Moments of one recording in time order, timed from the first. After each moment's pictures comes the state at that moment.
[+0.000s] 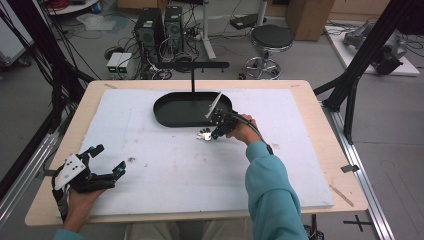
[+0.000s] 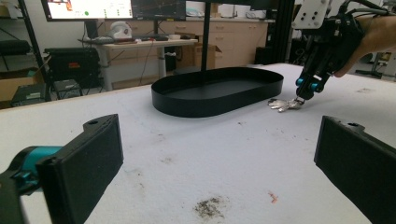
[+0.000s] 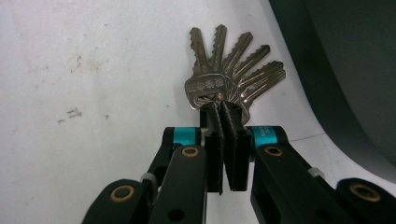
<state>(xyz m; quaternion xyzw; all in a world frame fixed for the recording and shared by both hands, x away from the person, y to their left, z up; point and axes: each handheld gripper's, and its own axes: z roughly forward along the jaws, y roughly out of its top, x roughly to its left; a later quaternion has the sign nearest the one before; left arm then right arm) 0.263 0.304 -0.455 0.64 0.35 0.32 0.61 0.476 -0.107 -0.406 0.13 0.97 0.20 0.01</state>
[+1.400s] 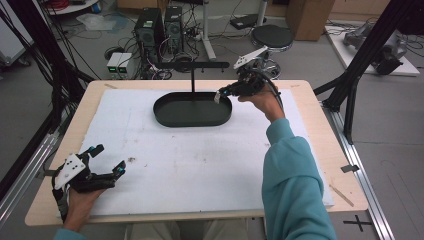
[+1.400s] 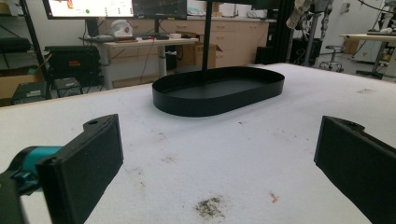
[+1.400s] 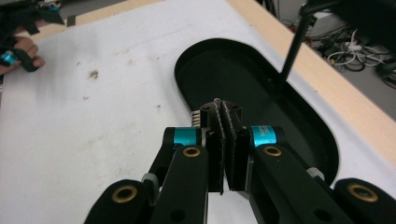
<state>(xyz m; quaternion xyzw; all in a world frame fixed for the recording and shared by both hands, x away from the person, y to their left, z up) 0.264 0.304 -0.455 0.63 0.35 0.32 0.61 0.490 -0.168 -0.275 0.20 0.88 0.42 0.05</state>
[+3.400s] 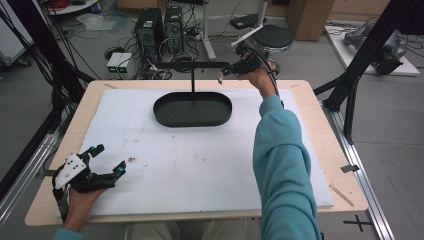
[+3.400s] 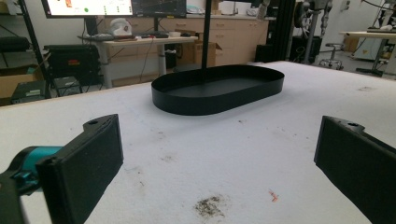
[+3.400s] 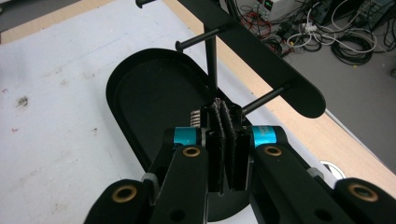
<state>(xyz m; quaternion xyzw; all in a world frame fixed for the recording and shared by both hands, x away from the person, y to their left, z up) 0.265 0.303 -0.455 0.64 0.35 0.32 0.61 0.560 -0.163 -0.262 0.27 0.88 0.38 0.08</state>
